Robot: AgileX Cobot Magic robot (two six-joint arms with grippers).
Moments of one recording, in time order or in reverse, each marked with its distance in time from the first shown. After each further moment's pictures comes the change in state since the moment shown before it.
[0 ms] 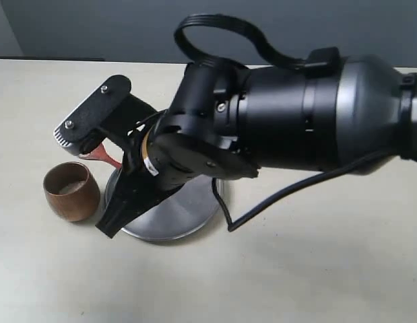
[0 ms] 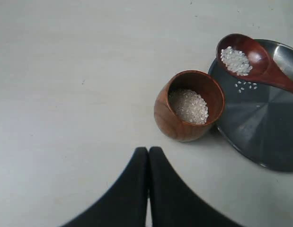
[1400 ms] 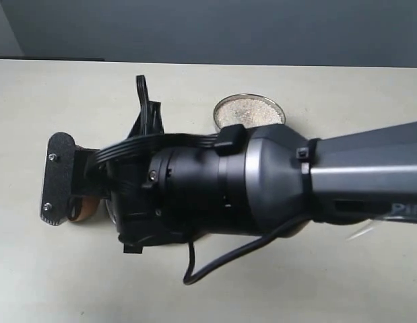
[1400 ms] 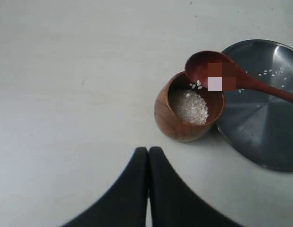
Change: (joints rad) left arm 0.000 0.000 0.000 0.000 0.000 0.000; right arm 0.121 0.115 -0.022 -0.558 0.084 -0.004
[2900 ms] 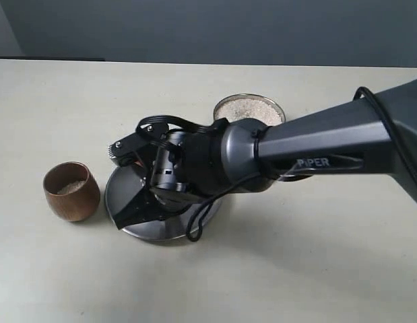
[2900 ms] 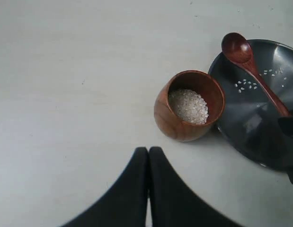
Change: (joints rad) left arm 0.000 0.000 0.000 0.000 0.000 0.000; right arm -0.194 0.189 0.000 0.354 -0.182 0.589
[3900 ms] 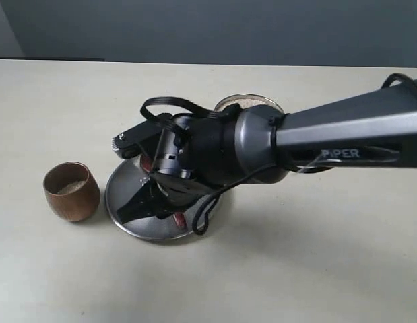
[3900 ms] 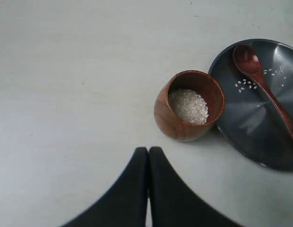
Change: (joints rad) left arm 0.000 0.000 0.000 0.000 0.000 0.002; right arm 0.000 -0.063 0.000 0.060 0.091 -0.064
